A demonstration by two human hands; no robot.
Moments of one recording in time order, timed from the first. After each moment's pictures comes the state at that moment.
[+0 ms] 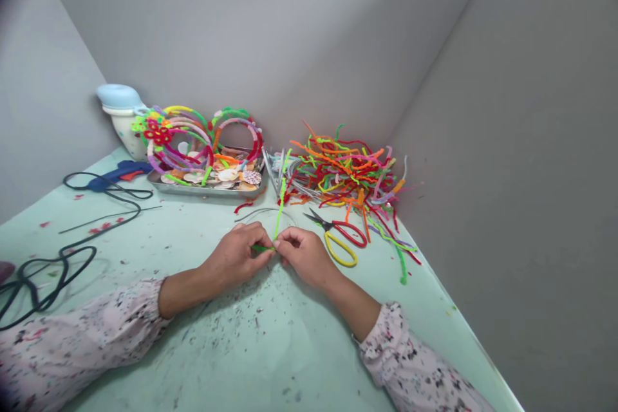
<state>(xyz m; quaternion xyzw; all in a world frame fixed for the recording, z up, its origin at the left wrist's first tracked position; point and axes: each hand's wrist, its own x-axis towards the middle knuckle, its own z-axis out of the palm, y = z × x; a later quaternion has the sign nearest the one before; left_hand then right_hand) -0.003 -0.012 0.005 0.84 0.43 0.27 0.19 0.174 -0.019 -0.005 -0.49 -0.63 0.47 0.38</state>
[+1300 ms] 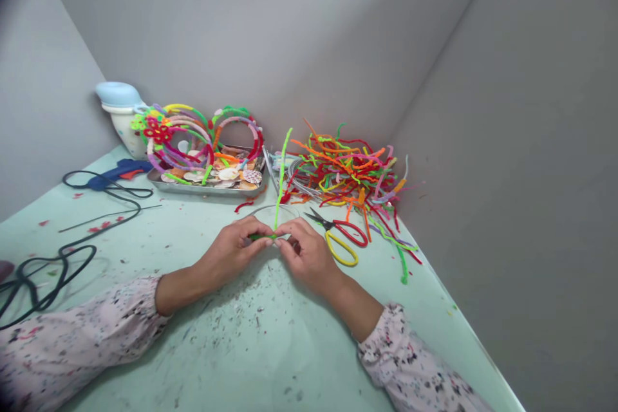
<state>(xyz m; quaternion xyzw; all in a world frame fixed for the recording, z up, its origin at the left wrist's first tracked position) -0.007 -0.004 0.000 0.80 0.40 0.36 0.26 0.180 -0.024 -0.006 -0.42 -0.78 0.20 0.41</state>
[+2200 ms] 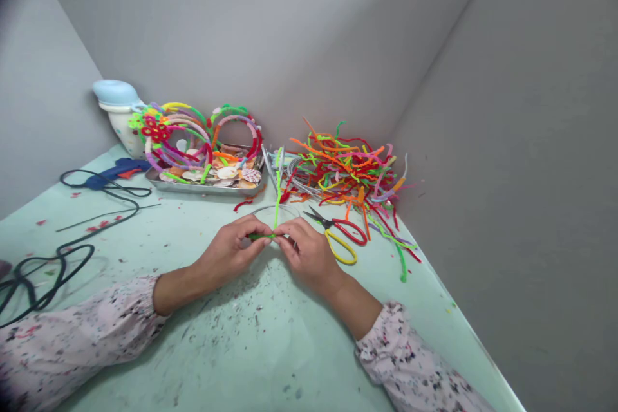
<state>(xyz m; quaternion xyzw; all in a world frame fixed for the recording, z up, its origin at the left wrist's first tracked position) -0.007 -0.009 0.005 0.81 0.39 0.37 0.24 0.182 -0.023 -0.005 -0.40 -0.81 0.09 0.41</state>
